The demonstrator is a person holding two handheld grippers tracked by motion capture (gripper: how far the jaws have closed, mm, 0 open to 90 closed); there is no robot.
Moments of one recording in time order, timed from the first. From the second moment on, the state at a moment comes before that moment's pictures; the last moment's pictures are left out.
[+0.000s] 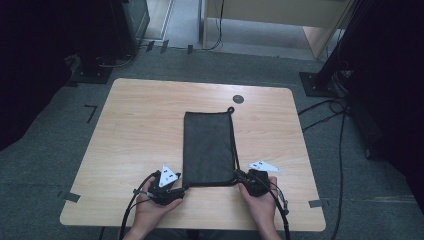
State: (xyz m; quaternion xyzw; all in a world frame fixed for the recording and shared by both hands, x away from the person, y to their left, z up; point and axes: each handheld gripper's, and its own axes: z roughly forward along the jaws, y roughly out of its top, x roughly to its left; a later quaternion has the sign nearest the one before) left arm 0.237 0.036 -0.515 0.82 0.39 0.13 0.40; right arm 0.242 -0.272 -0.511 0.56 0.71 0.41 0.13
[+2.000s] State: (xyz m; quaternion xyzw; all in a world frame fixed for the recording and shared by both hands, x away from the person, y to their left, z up) left arm 0.210 0.049 -0.513 0.87 0.31 0.07 0.38; right arm 0.210 -0.281 -0.509 0.56 0.74 0.37 0.08
